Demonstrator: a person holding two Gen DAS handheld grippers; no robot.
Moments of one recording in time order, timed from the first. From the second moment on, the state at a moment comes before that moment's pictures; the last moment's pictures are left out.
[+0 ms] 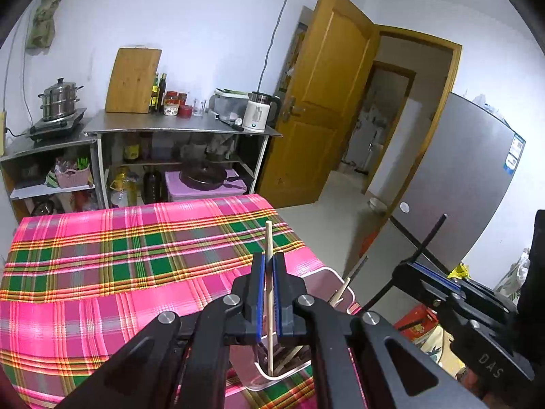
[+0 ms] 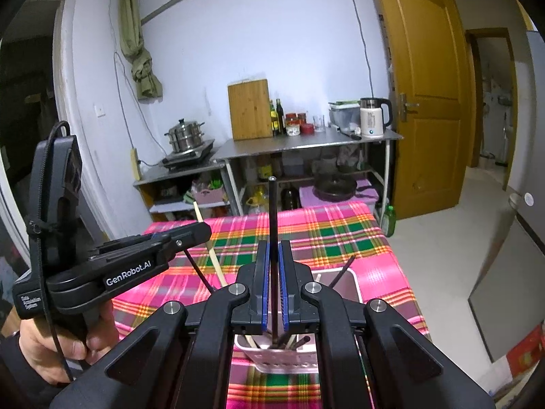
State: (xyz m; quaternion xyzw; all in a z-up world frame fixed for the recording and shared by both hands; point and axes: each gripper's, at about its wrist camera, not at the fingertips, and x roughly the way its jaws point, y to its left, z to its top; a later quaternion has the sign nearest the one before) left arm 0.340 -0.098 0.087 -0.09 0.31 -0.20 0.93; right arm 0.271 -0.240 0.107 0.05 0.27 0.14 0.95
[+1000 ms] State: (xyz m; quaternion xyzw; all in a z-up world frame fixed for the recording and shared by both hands) left arm 0.298 -0.080 0.093 -0.07 0.30 -0.19 0.93; right arm 0.258 -0.248 0.102 0.03 0.28 0.12 0.95
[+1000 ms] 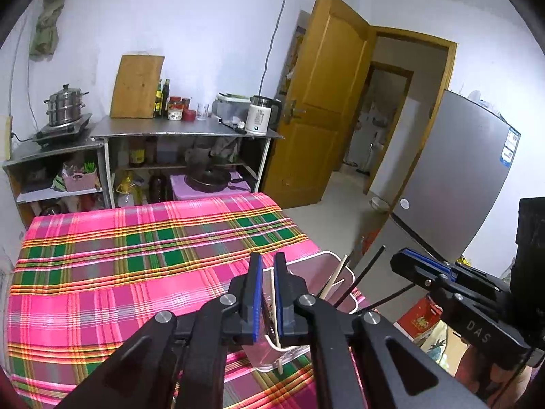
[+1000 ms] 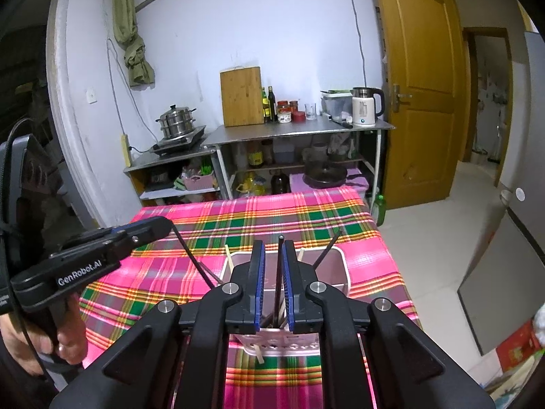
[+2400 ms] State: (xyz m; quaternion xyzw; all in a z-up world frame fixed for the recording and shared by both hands) left arm 0.252 0.001 -0.004 -0.13 0.37 -0.15 0.91; right arm 0.292 -0.190 0.036 0.00 0.35 0.17 0.92
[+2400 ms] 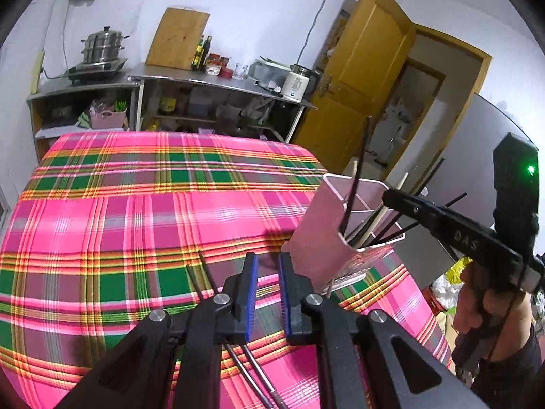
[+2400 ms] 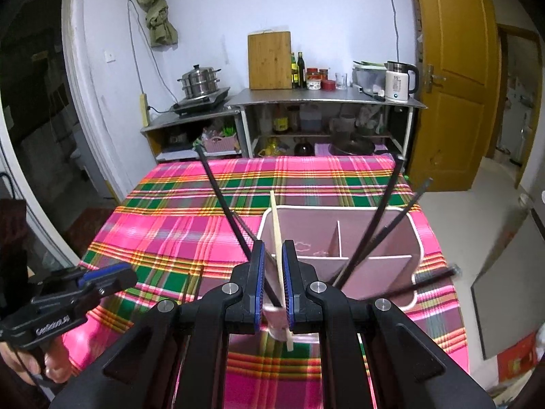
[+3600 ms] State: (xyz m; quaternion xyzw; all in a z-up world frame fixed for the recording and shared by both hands) left arm 0.248 0.023 -0.034 -0.17 0.39 -0.14 0.90; right arm 0.324 -0.176 0.060 -0.03 0.32 0.17 0.93
